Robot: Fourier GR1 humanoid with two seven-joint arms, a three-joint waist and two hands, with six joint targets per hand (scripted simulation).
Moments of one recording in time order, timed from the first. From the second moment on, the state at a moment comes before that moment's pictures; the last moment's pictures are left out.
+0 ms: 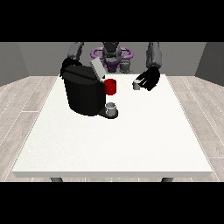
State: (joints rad) left arm -0.76 0.37 0.01 -0.62 -0.61 0.02 -0.27; right arm -0.20 -0.02 -0.06 -1.33 -0.03 -0.15 -0.06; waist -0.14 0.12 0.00
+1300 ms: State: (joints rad) left arm -1.08 0.45 0.12 -0.66 -0.59 -0.14 -0.13; right arm -0.30 -0.03 0.00 -1.34 -0.04 -0.13 -0.06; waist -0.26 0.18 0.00
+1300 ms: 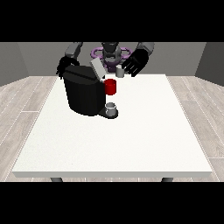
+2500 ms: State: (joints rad) left arm -1.16 0.43 0.11 -0.63 -0.64 -0.13 -0.13; right arm -0.33 -0.05 -0.04 -1.38 -0.03 -0.16 -0.05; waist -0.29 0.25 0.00
